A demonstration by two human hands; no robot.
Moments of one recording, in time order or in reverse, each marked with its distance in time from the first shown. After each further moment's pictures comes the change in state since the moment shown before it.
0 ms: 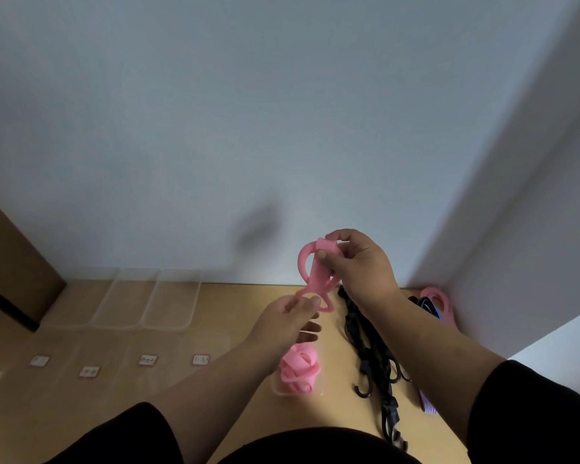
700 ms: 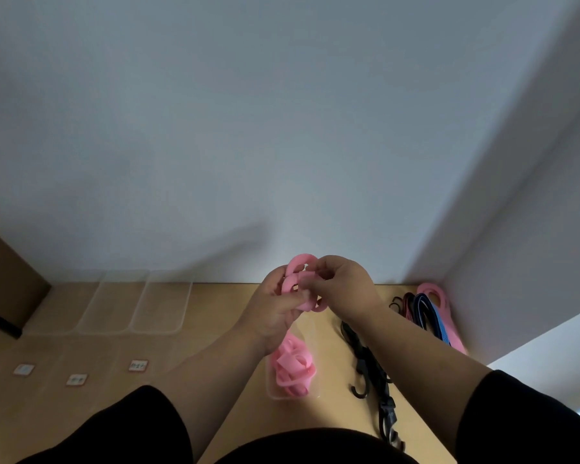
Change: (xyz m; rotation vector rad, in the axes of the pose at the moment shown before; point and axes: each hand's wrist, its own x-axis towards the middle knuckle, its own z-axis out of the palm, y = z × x) left_hand 0.032 0.013 -0.002 -0.522 -0.212 0.218; right_hand 0.002 0.026 0.012 -0.089 -0.114 0.204
